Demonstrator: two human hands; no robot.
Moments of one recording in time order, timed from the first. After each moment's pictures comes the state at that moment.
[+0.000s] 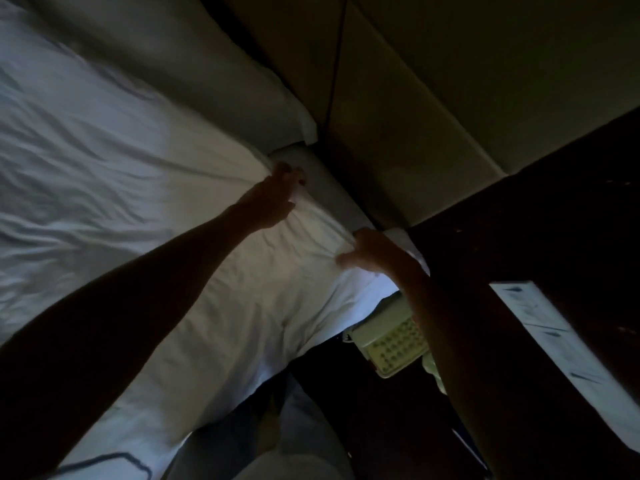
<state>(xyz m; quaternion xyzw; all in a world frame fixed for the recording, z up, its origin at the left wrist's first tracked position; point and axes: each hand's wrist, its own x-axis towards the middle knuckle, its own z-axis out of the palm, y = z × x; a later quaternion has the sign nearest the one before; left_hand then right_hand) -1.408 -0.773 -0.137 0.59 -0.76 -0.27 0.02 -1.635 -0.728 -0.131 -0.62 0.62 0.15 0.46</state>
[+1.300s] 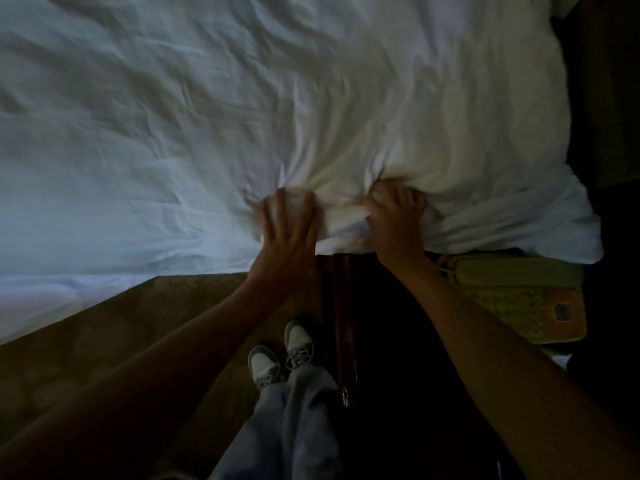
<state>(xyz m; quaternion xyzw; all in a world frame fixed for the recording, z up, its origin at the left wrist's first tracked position) -1.415 -0.349 -0.363 0.78 -0.62 -0.06 -0.04 -1.545 -0.514 -0.374 -0.94 0.32 -0.09 -0.03</state>
